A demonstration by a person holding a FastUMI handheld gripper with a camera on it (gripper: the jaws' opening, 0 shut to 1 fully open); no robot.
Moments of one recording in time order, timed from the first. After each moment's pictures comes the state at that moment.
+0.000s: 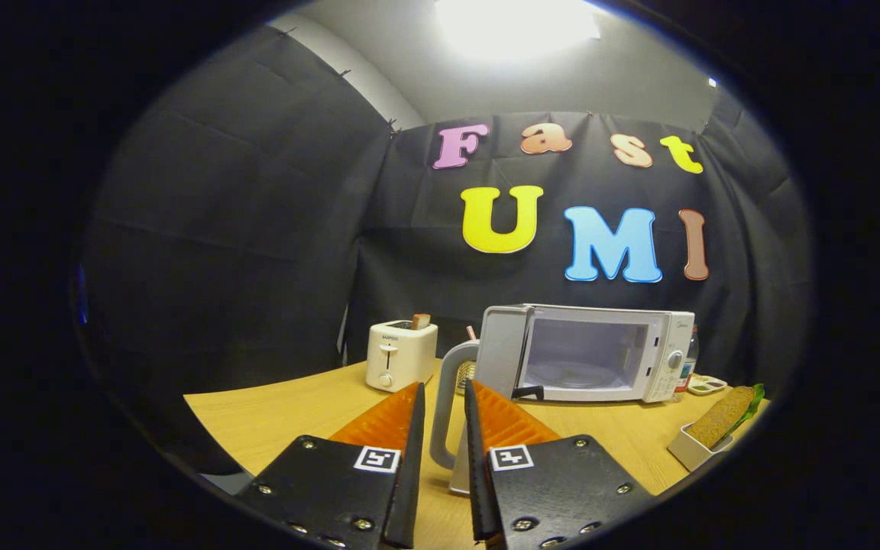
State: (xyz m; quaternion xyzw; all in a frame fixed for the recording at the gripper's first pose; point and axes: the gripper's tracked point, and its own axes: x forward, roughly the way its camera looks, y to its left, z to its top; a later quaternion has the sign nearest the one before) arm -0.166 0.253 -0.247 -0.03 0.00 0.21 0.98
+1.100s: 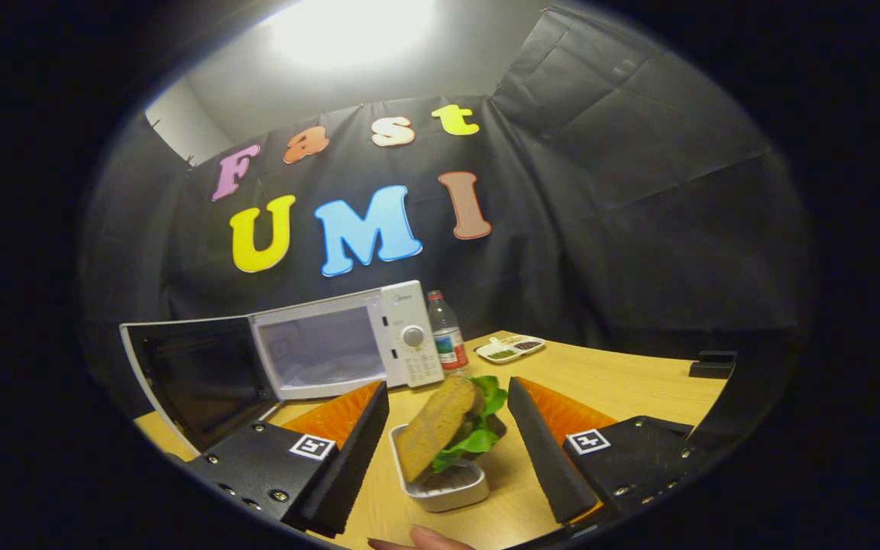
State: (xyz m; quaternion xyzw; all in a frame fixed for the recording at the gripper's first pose) arm -0.131 -0.159 -0.300 0.11 0.01 -0.12 0.99
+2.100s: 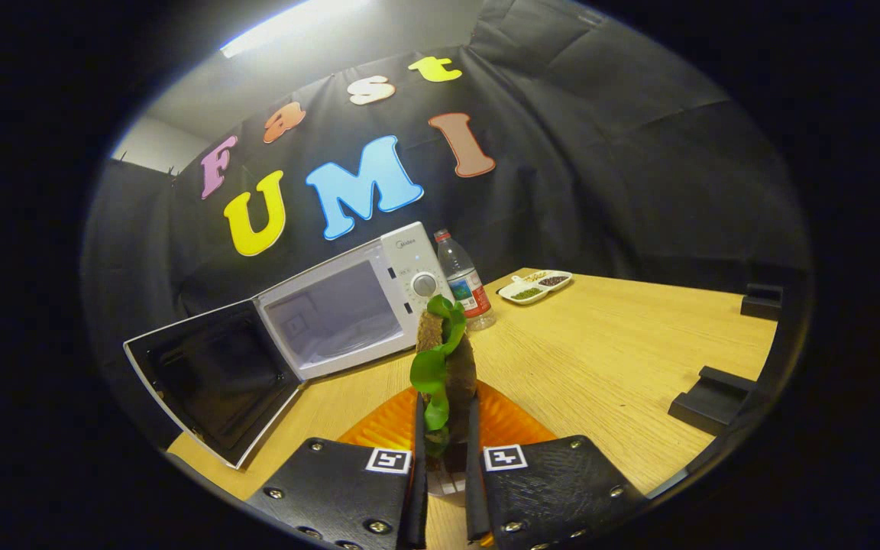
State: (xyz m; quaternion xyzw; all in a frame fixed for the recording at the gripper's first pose) arm -0.103 -0.130 -0.325 0.19 0.10 -0.05 0.98
